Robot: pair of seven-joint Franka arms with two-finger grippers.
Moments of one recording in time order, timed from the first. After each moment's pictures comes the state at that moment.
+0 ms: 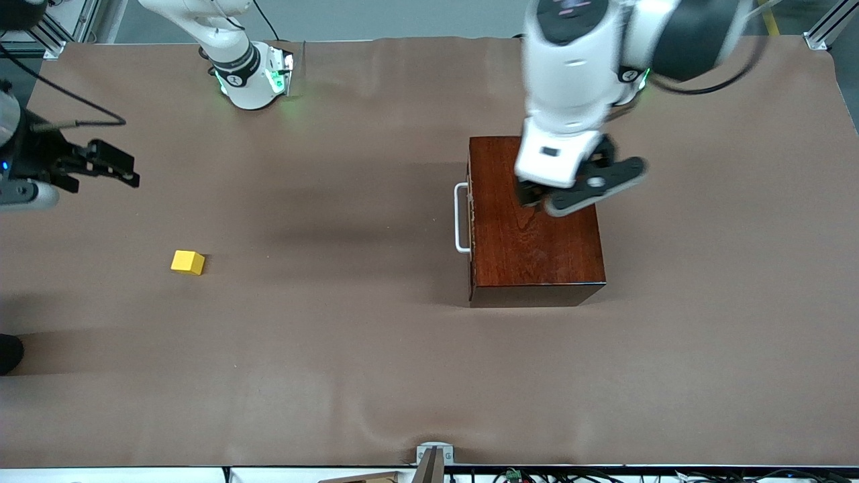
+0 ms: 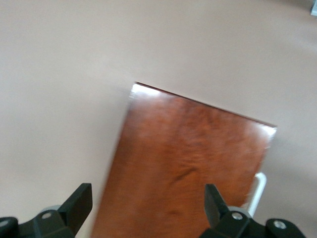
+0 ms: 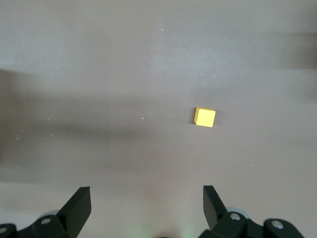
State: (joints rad) left arm -0.70 0.29 0.16 -1.28 0.17 1.49 -0.81; right arm -0.06 0.10 0.15 -1.35 0.01 1.37 0.01
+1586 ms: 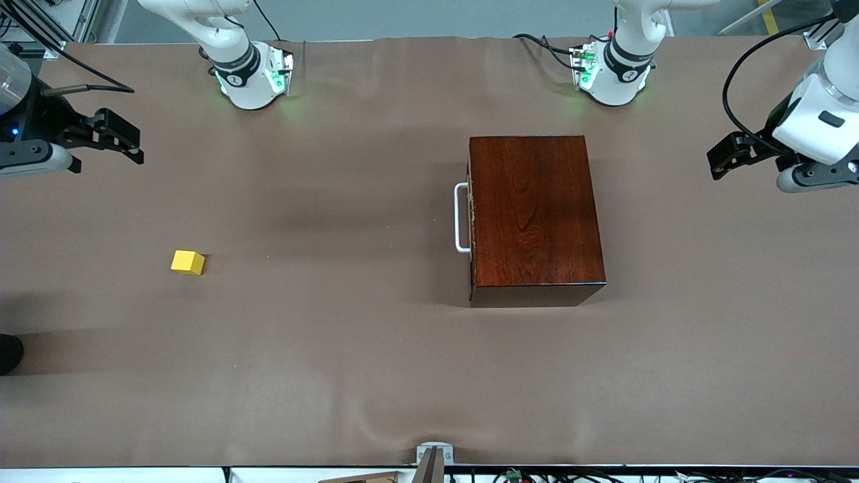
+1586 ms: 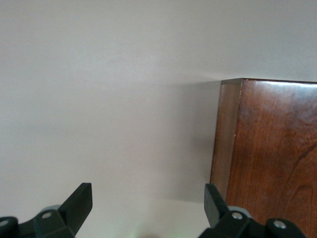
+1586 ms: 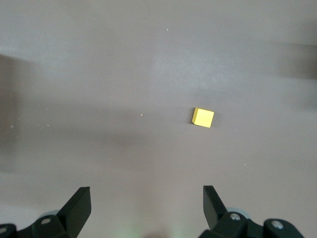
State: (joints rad) left arm 0.00 -0.01 -0.14 -1.56 0.08 1.52 -0.20; right arm -0.04 -0.01 0.13 -1.50 0.01 1.45 -0.05
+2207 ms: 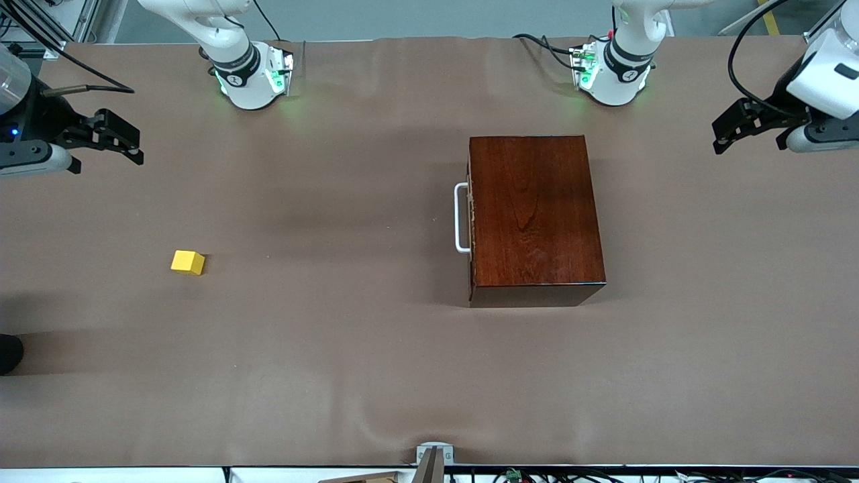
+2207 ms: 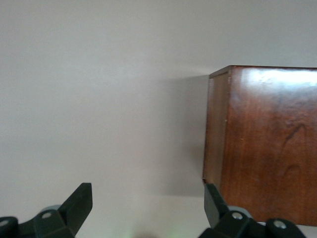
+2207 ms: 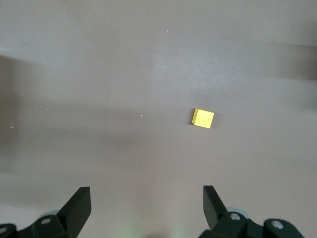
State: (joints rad) left arm 0.05 -0.15 -0.16 -1.68 0.01 1.56 -0.15; right arm -0.04 -0.01 0.13 -1.50 0.01 1.45 -0.05
